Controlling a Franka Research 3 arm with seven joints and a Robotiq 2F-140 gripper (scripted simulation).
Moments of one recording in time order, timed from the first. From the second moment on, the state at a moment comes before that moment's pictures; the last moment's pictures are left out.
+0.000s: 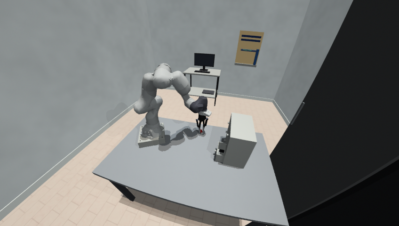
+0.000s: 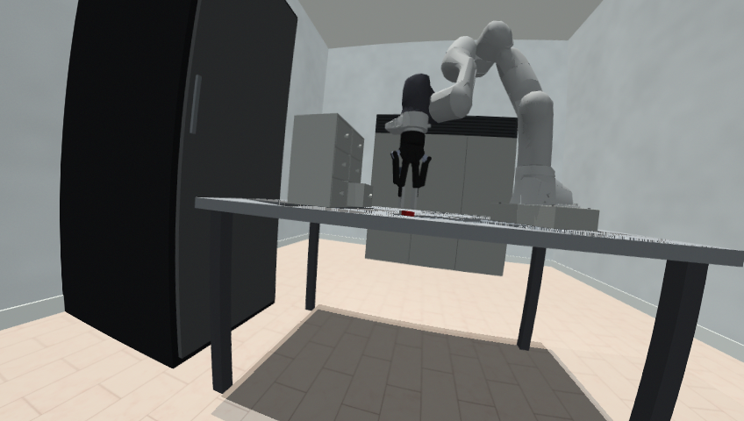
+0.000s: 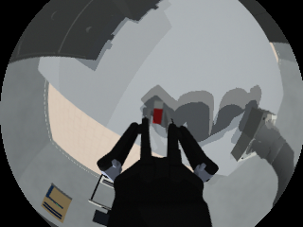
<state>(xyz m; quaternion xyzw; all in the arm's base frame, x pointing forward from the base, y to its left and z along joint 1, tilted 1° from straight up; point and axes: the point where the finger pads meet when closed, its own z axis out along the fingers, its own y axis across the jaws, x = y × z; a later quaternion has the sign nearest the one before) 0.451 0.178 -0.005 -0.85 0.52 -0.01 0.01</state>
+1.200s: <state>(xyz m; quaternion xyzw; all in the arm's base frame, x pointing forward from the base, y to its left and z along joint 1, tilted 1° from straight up) 0.450 0.178 -0.025 -0.85 0.52 0.00 0.01</state>
